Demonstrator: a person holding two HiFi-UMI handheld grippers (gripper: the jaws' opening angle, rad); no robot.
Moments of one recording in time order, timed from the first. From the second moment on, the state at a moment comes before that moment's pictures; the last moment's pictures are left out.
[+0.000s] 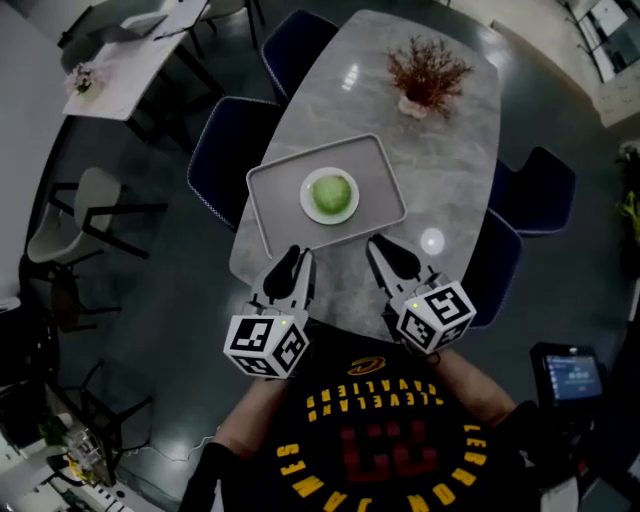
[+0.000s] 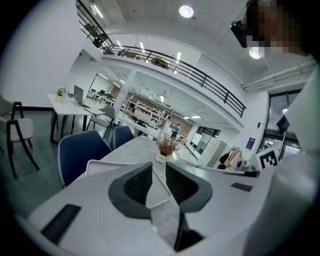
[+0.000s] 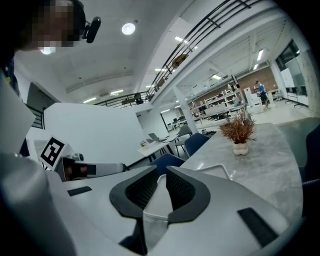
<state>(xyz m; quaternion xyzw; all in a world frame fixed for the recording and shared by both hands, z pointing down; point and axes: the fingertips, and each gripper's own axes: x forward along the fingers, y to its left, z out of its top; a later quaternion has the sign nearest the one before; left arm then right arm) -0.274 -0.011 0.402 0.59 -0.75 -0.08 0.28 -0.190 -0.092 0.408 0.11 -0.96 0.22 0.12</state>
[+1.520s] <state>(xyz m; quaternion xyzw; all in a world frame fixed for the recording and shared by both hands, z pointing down) -0.359 -0.100 0.640 0.57 -0.60 0.04 0.56 -0.234 -0.182 0.644 0.26 -0.81 0.36 0.37</state>
